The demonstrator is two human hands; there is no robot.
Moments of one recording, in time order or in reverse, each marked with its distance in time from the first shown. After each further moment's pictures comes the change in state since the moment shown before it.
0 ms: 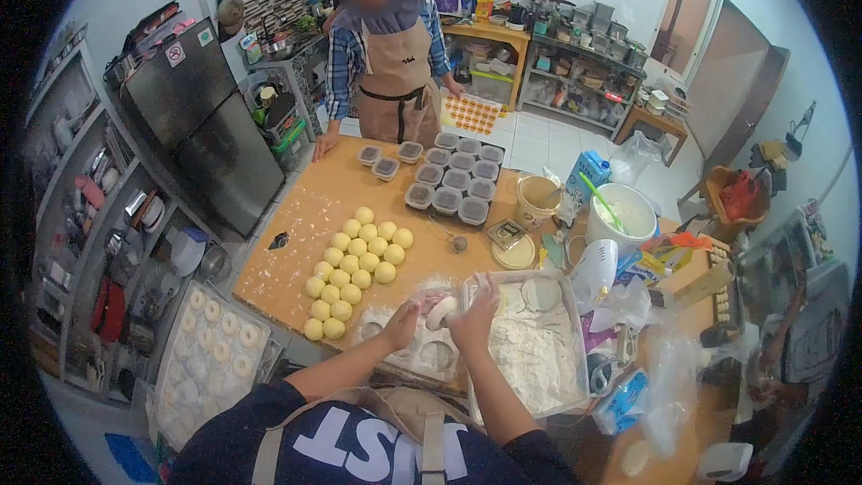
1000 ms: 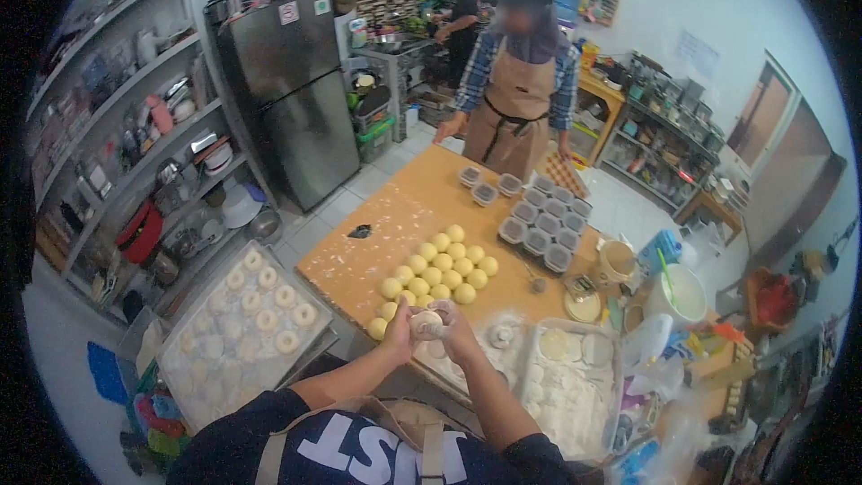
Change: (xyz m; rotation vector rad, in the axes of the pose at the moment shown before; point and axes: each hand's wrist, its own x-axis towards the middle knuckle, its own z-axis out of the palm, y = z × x) left_hand -0.090 0.045 -0.096 -0.754 0.893 -0.374; right_hand -0.016 -0.091 0.135 1.193 -0.930 0.411
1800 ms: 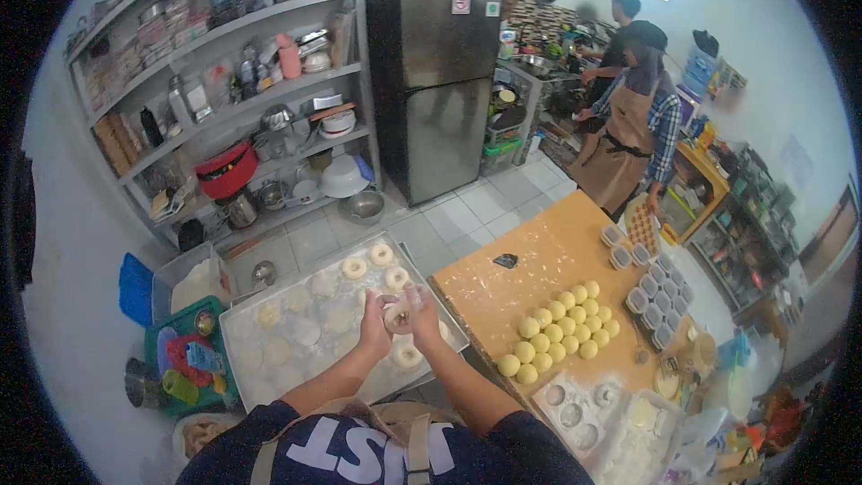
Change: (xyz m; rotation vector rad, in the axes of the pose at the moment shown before) left_hand -0.062 0.185 -0.282 -0.156 0.228 0.525; right_hand 0.143 0.153 0.317 -0.297 -0.143 0.143
